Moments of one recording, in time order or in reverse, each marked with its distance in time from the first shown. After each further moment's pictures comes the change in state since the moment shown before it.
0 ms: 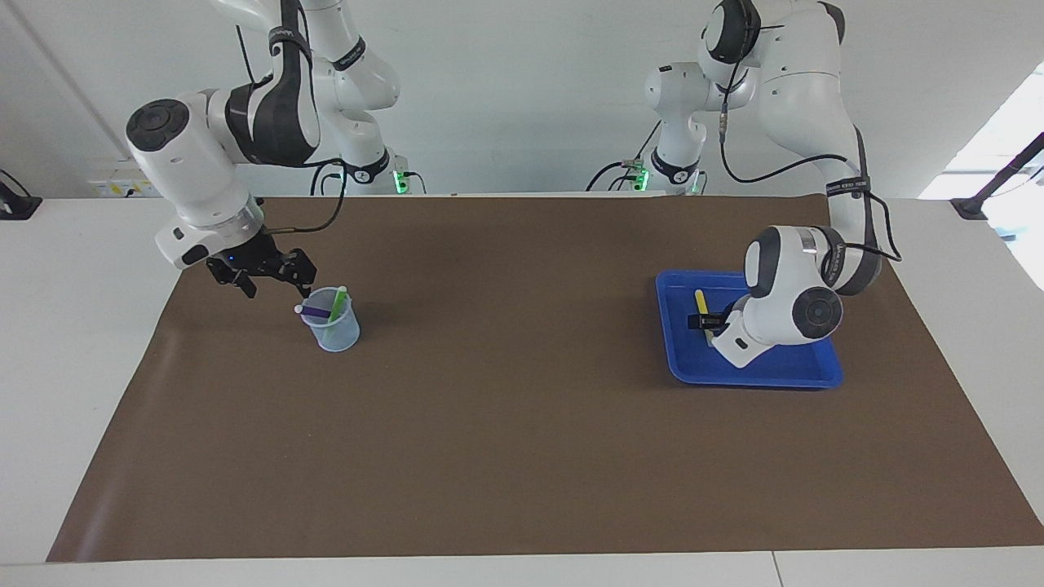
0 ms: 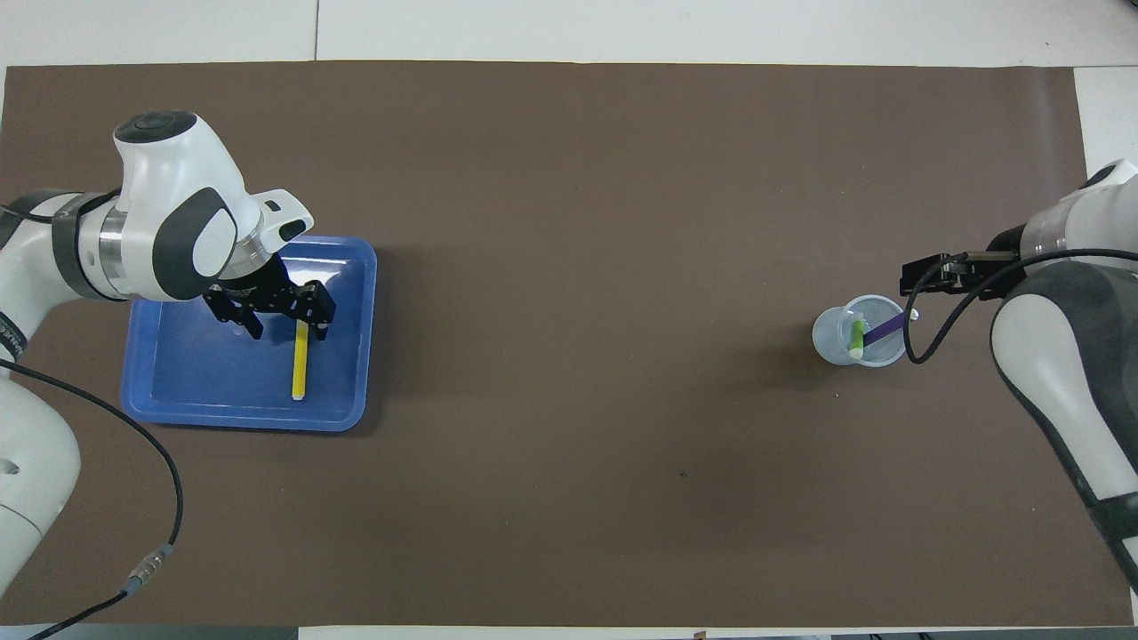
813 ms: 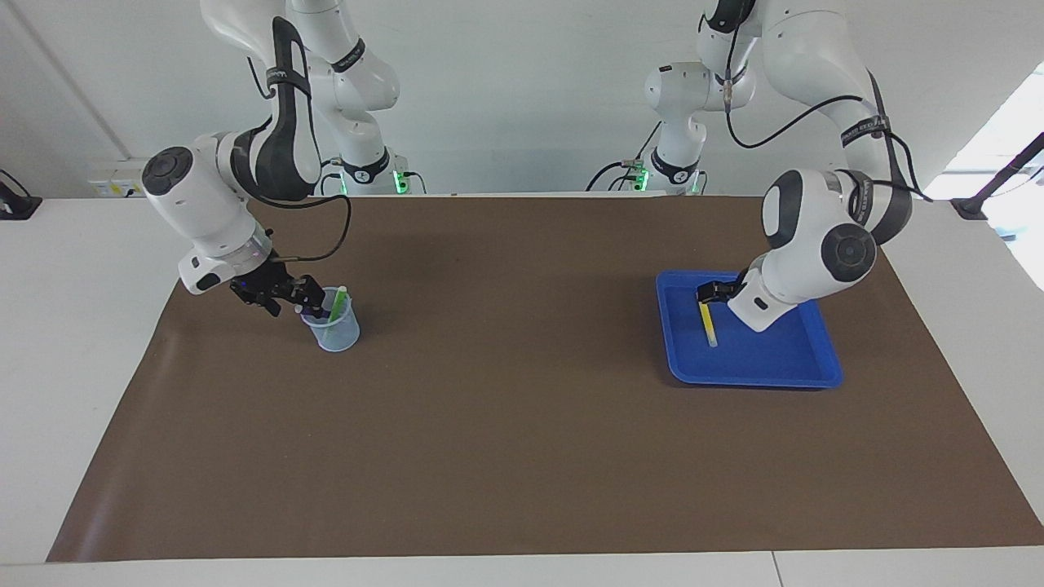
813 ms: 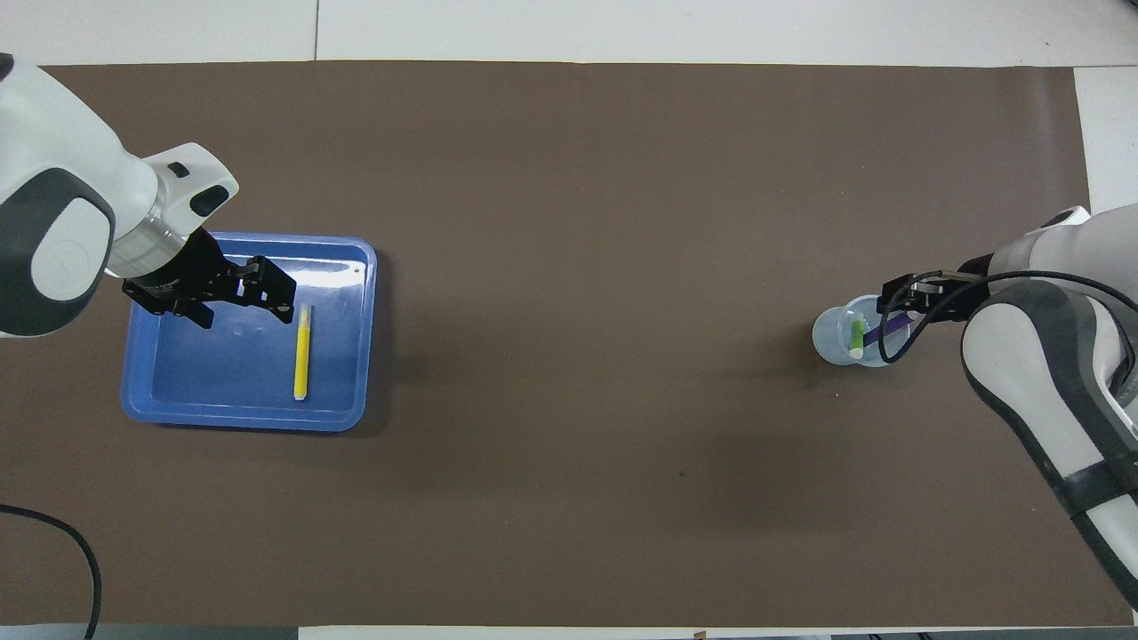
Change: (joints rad) left arm -0.001 -0.312 -0.004 0.004 -0.123 -0.113 -0.070; right arm -0.024 0.023 0.000 -0.121 0.079 0.131 0.000
